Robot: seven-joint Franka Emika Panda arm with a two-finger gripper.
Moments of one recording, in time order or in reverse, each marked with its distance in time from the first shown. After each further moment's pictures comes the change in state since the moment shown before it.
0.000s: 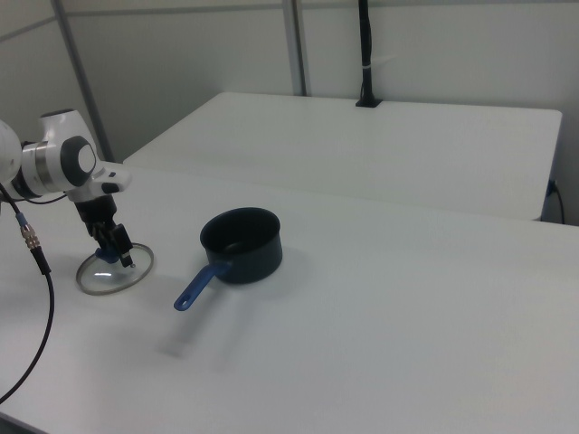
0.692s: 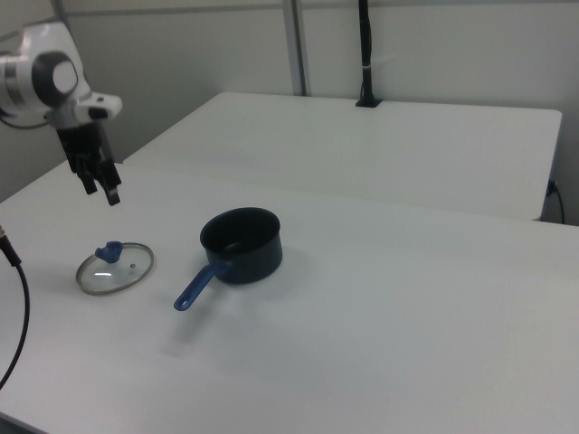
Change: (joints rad) arm -0.069 -0.225 0.000 0.119 0.107 -0.311 -0.163
